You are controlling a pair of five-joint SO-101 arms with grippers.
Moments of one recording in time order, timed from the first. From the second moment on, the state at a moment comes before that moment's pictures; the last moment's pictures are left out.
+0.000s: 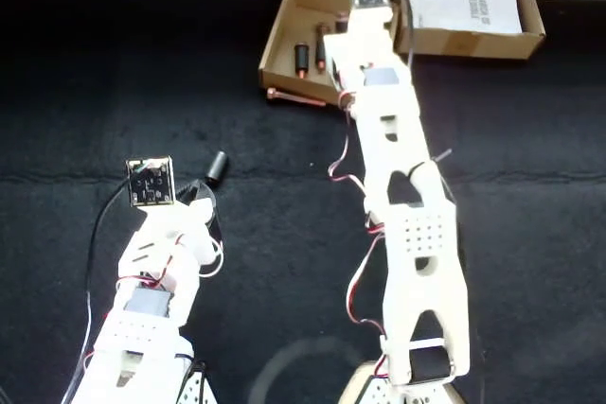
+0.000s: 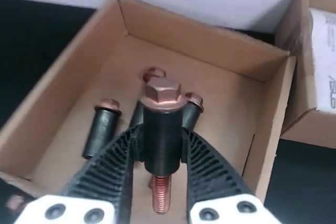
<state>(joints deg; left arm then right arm) 1.6 -65.2 96.0 4.9 17.0 -15.2 58.3 -52.5 32.5 0.7</state>
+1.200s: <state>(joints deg) -1.5 -65.2 96.0 4.9 17.1 -18.4 69.6 -93.8 77.4 7.4</state>
